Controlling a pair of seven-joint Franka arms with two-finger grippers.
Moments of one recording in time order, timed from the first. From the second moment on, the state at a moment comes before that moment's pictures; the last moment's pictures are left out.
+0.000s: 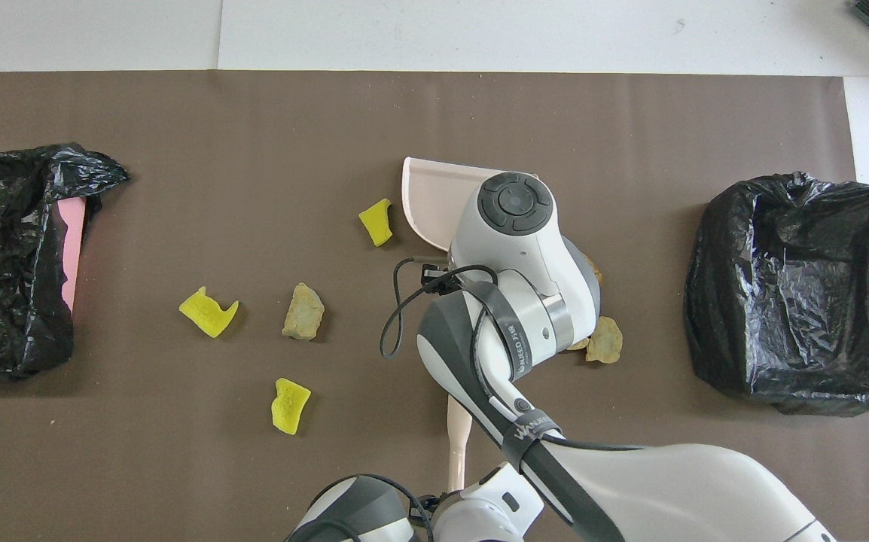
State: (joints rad) left arm -1.12 0.00 -0.01 -2.26 -0.06 2.20 -0.93; right arm 0.55 0.42 -0.04 -1.67 0.16 2.00 0.57
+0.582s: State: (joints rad) left arm -0.91 -0.19 0.00 -2.24 0.01 1.86 -0.84; right arm 0.54 0.42 -0.05 -1.67 0.18 2.00 0.39
